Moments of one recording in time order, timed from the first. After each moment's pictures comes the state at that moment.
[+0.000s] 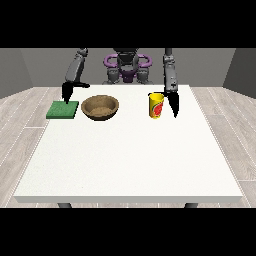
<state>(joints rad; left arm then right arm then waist) -0.53 0.17 0.26 -0.91 0.08 0.09 -0.67 -0.29 -0.22 -0.22 -1.05 -0.16 0.31 -0.69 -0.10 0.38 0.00</state>
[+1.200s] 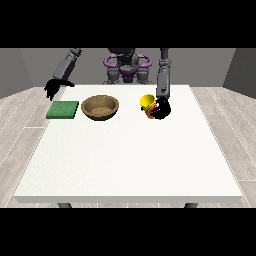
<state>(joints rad) -0.53 0.19 0.27 -0.93 -0.09 0.48 -0.73 -0.41 -0.36 -0.25 -0.96 -0.20 0.40 -0.68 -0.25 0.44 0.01</state>
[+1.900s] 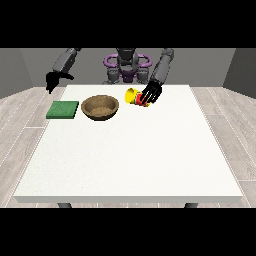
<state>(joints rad) -0.60 0.21 -0.12 -0.85 -0.73 0.71 -0.18 -0.50 -0.34 -0.25 -0.74 -0.19 0.38 -0.61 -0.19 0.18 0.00</state>
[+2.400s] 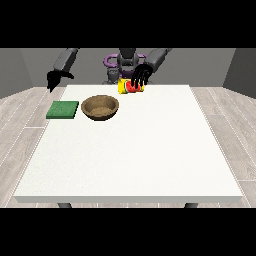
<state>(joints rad) -0.73 0.09 -0.36 -0.85 -1.13 0.51 0.18 -0.43 -0.38 -0.30 -0.59 -0.18 0.37 -0.66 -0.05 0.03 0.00</state>
